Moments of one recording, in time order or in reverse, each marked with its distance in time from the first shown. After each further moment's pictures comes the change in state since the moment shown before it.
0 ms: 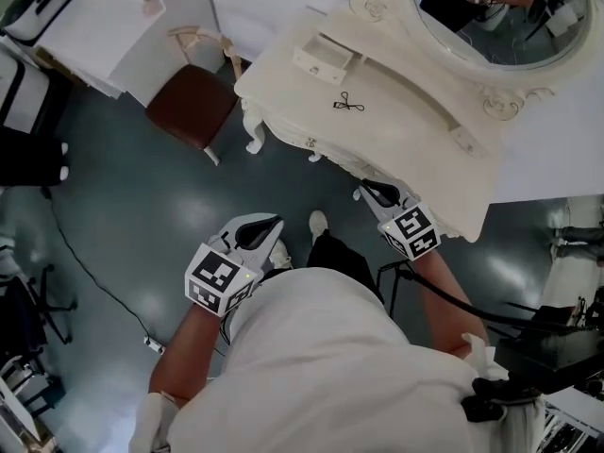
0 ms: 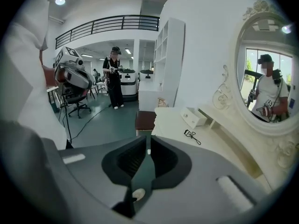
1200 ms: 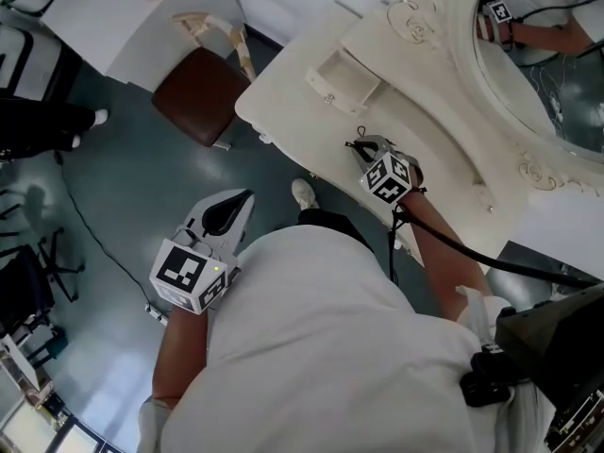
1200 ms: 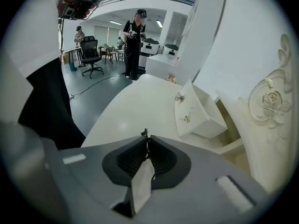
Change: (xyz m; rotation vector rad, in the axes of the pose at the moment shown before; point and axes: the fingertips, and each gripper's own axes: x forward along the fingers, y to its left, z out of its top) left arm 0.090 0.174 0.128 -0.103 -0.008 0.279; right arm 0.240 -0.212 -0.031 -0.403 0.275 0.164
